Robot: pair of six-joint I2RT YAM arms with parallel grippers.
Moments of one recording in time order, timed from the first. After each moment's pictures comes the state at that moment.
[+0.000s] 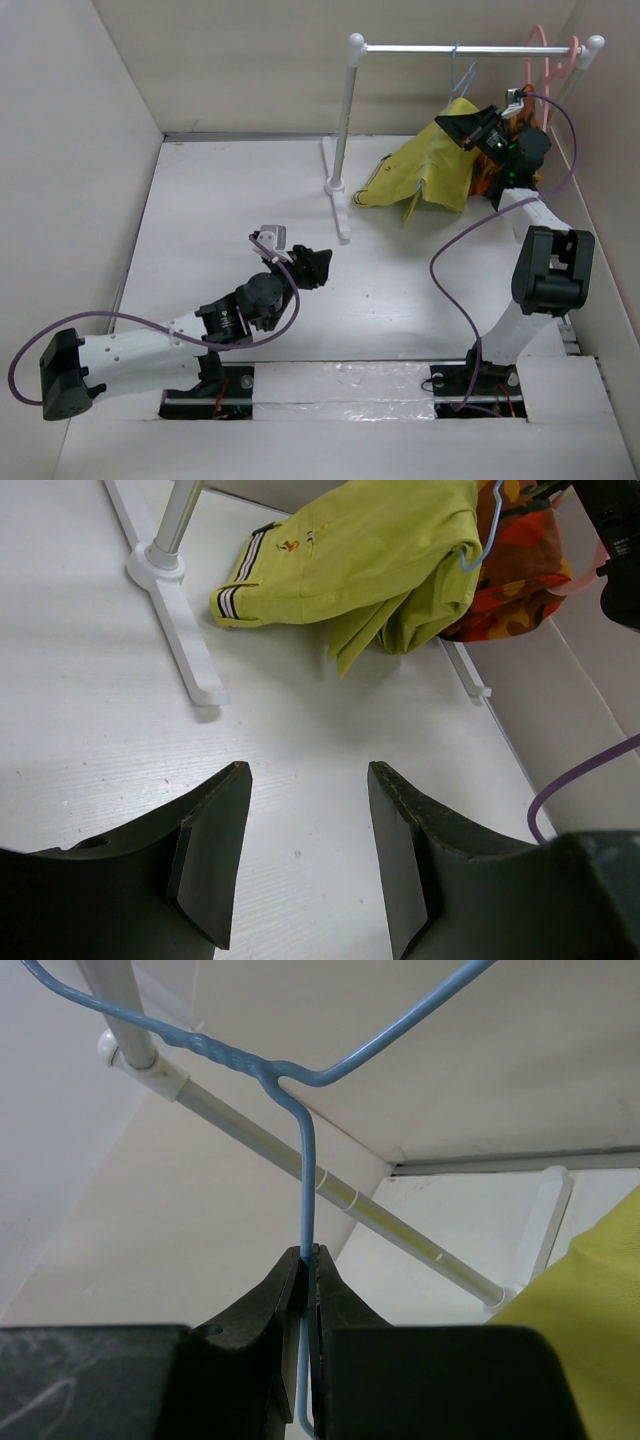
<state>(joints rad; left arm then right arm) -1.19 0.85 0.55 0.21 -0.73 -0.61 -0.14 1.75 1.24 0.90 -0.82 1.23</state>
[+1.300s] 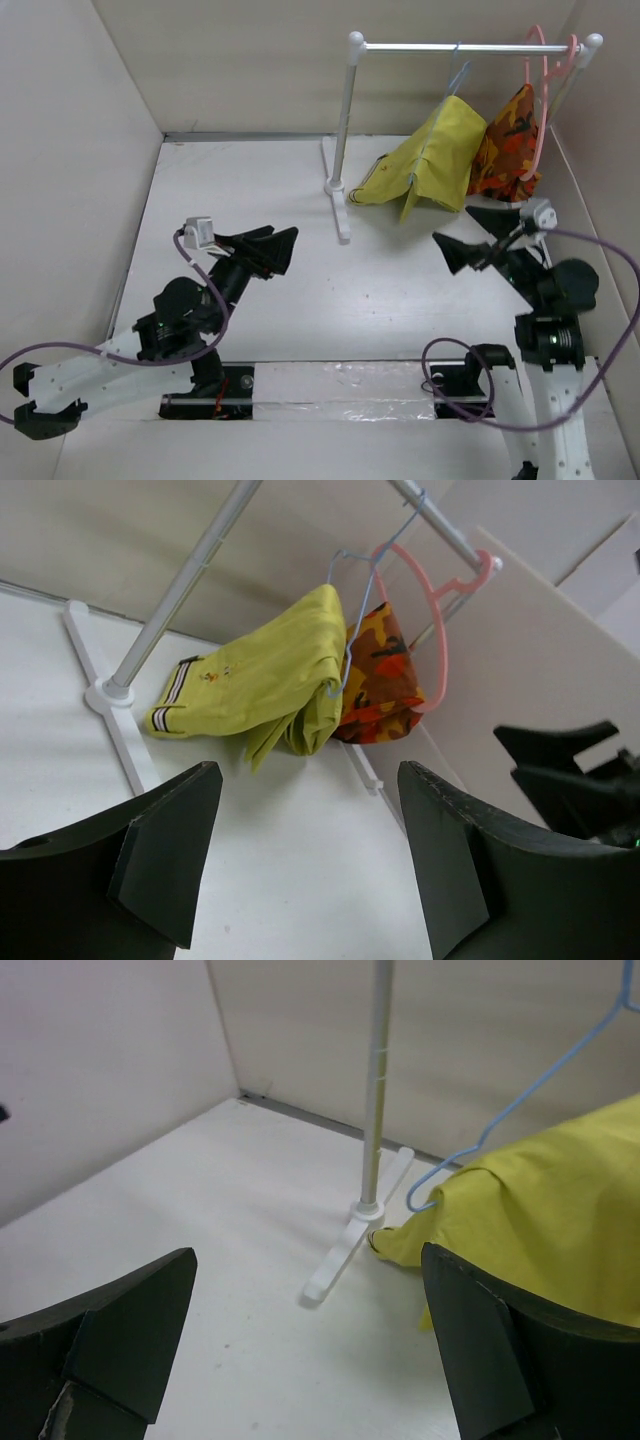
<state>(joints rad) -1.19 0.56 0.69 0.11 -0.73 -0.51 -0.02 0.53 0.78 -0.04 -0.63 0.23</state>
